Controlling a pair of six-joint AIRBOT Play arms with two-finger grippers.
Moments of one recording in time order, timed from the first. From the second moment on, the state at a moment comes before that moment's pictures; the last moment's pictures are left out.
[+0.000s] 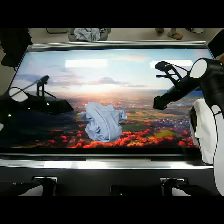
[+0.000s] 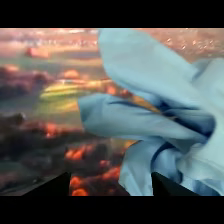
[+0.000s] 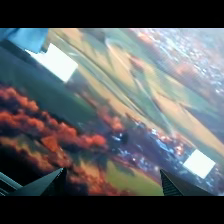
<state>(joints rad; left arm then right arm) -0.01 -1.29 1.10 1.05 -1.14 -1.42 0.05 -1.39 1.53 -1.36 1.51 1.02</state>
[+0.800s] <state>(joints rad) -0.11 -1.50 0.98 0.81 -0.80 -1.30 0.05 -1.46 1.53 -1.31 1.49 1.02</state>
